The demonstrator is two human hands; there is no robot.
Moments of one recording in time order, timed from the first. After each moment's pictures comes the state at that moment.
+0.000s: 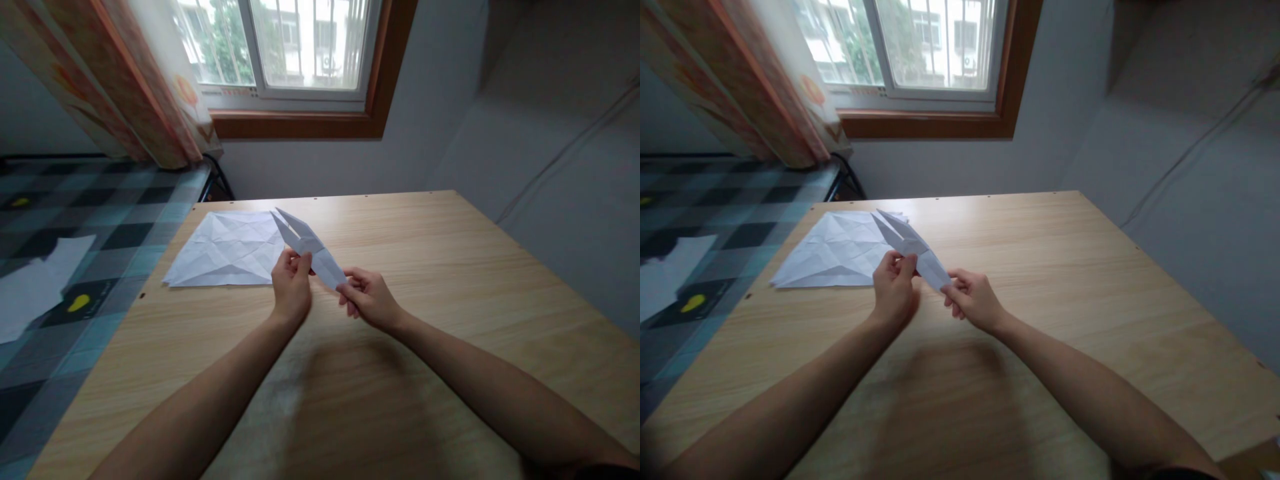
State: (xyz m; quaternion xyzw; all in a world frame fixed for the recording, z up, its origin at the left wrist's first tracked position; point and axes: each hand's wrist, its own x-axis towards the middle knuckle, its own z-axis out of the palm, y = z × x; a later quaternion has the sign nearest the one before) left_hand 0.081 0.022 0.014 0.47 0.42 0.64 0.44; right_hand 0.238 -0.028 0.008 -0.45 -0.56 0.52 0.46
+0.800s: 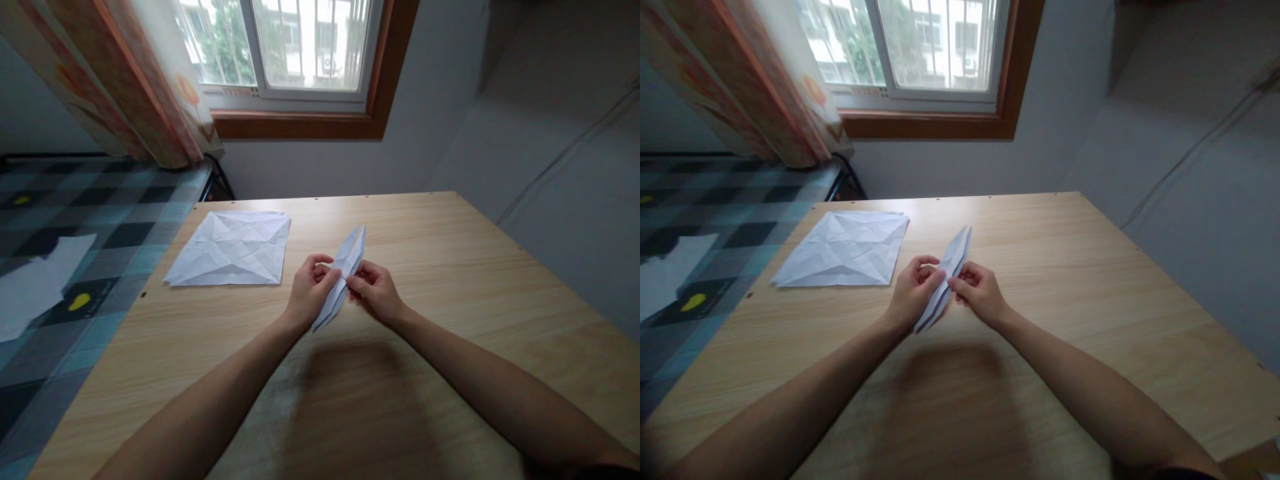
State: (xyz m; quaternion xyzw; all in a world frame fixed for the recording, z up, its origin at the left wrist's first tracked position) left_hand 0.087 0.007 0.021 0.55 0.38 0.49 0.56; right_hand 0.243 -0.020 0.005 -0.41 -0.50 0.52 0.55
